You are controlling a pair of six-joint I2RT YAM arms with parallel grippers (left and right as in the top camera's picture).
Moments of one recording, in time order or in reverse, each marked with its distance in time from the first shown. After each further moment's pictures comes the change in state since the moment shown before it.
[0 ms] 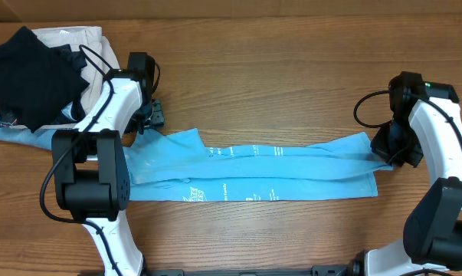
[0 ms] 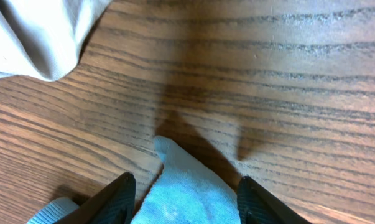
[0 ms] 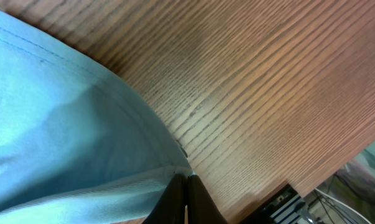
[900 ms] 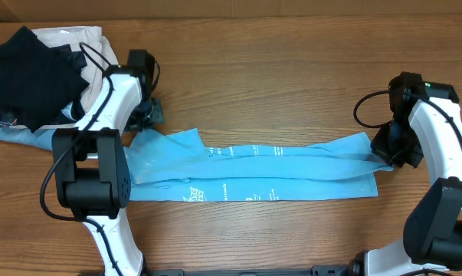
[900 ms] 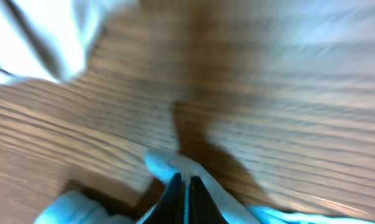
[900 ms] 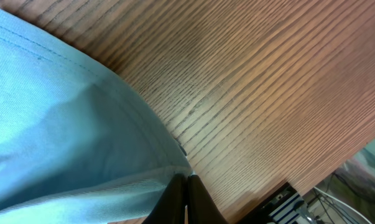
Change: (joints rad) left arm 0.000 0.015 0.078 -0.079 0.004 0.011; right arm 0.000 0.000 0.000 -0.002 0.000 0.000
